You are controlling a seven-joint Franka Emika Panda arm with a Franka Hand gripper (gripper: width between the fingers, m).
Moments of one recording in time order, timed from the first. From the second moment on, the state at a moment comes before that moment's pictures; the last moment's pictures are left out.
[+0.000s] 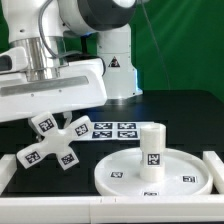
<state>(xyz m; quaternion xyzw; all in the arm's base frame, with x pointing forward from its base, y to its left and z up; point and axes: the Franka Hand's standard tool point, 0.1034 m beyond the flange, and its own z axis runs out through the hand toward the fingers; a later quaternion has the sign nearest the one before) 0.539 -0.131 0.065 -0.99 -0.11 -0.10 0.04</state>
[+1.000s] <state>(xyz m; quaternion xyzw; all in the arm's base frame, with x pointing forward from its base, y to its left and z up) 0.555 -0.153 0.086 -0.99 -0.08 -0.13 0.06</state>
